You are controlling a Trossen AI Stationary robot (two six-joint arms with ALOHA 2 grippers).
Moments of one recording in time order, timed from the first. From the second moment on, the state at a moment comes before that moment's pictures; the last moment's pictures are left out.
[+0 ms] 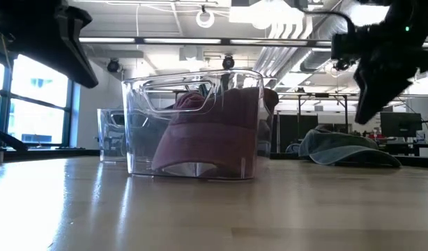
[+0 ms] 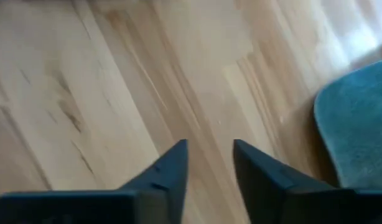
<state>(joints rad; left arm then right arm) -0.72 1.53 1.01 -0.77 -0.77 -0.64 0.34 1.28 0.78 -0.84 0.40 0.74</state>
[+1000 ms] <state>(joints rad) -0.71 1.51 0.98 -0.86 -0.82 -0.74 0.08 1.45 0.62 -0.72 0.68 0.27</state>
